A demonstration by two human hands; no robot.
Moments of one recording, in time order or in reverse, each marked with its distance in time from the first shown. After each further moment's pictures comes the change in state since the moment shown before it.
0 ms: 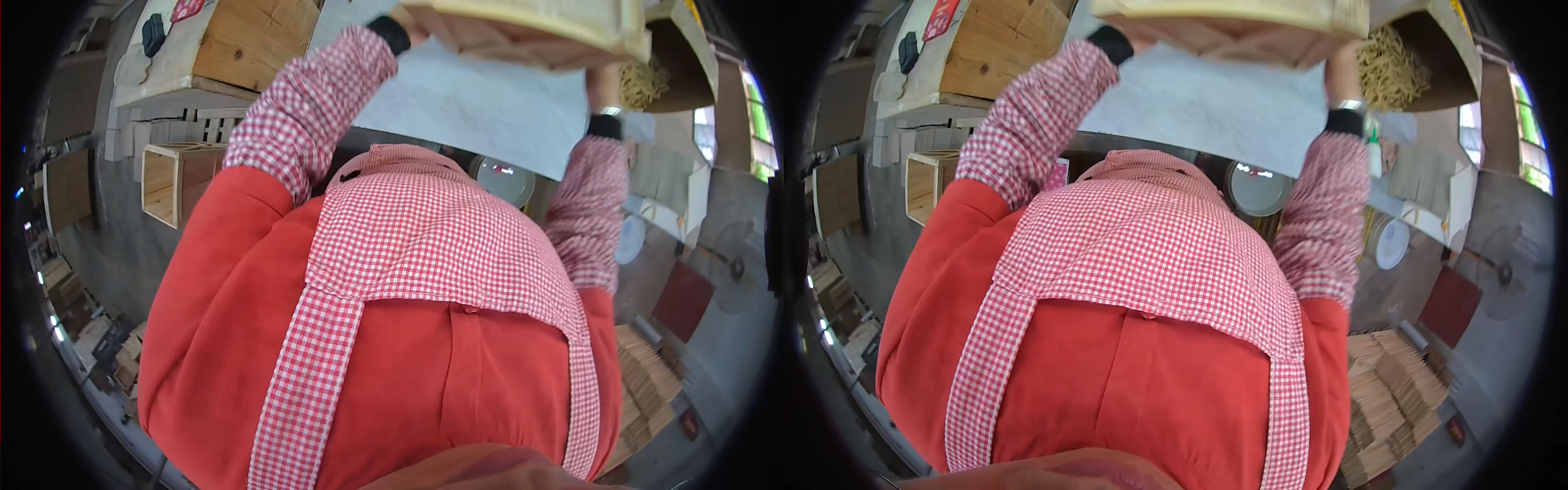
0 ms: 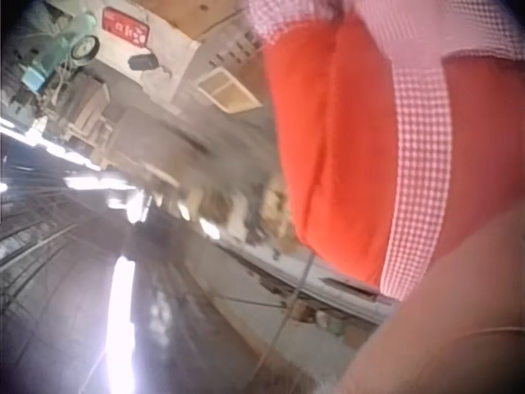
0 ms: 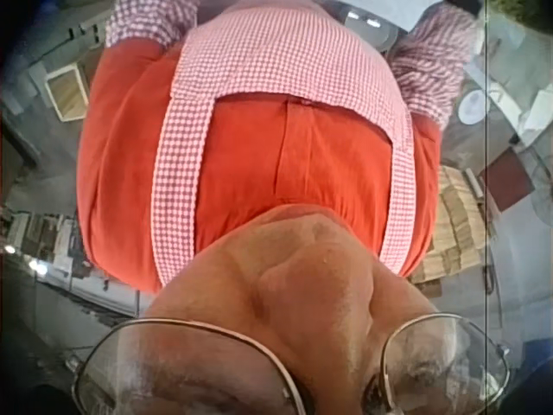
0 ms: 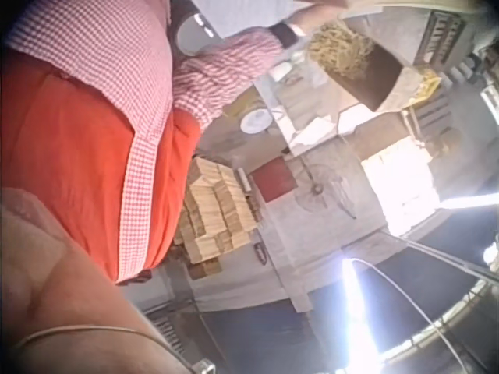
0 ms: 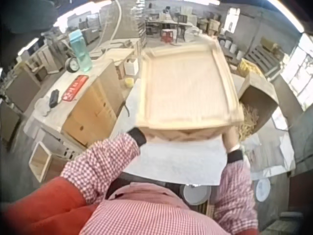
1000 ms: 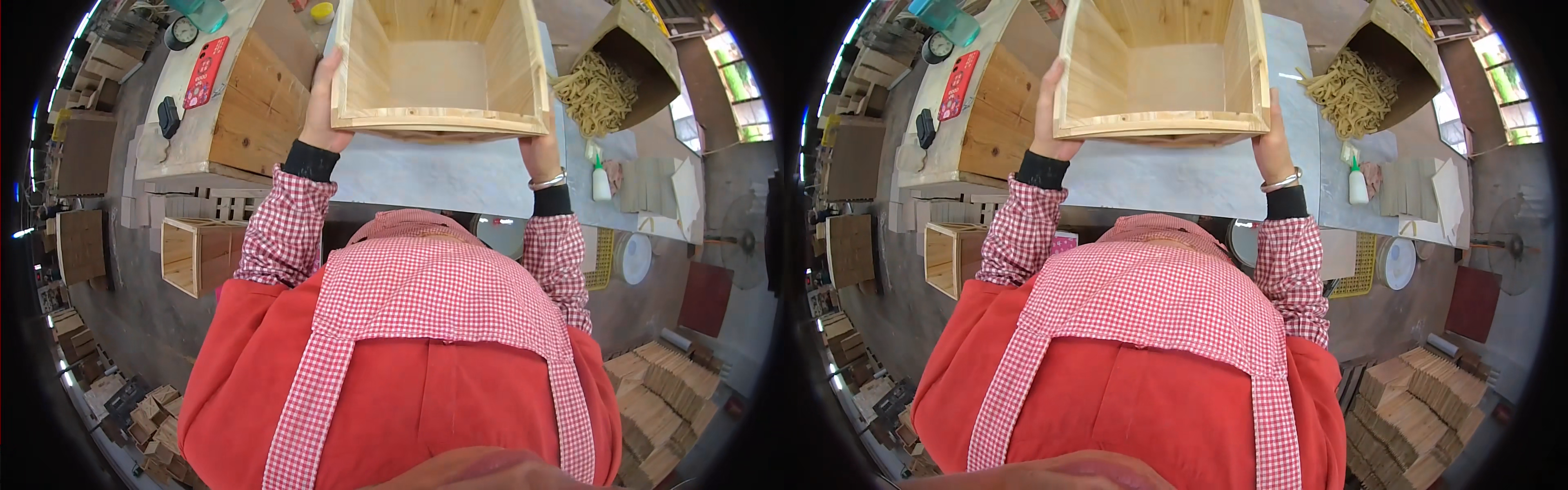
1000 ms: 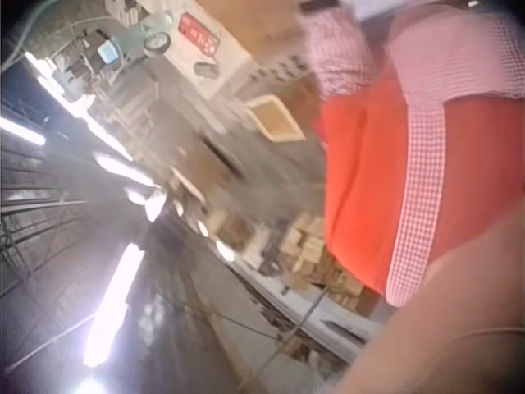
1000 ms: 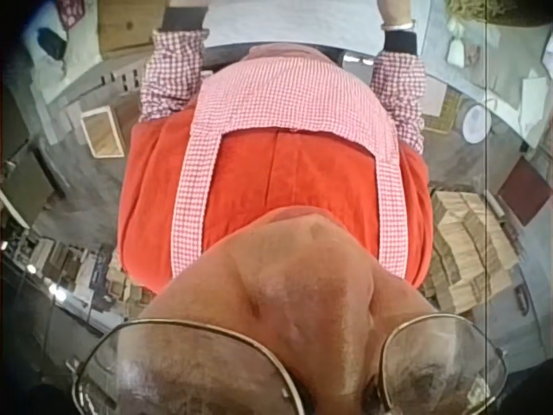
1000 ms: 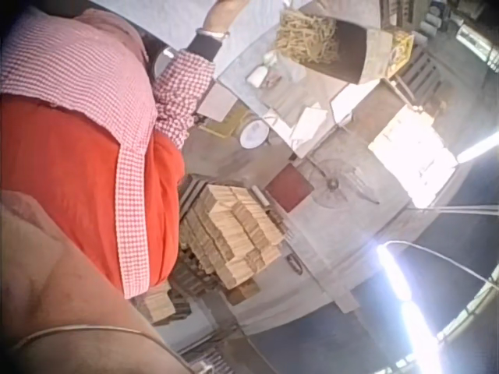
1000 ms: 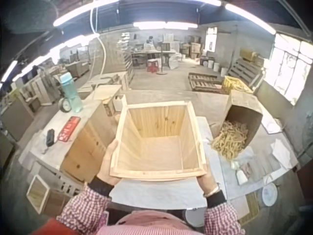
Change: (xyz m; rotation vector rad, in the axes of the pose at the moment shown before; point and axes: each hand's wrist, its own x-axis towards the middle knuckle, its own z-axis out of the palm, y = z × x) left_hand -0.085 0.045 0.014 0.026 0.094 0.369; right_hand 0.066 -0.179 -0.185 1.511 0.349 0.851
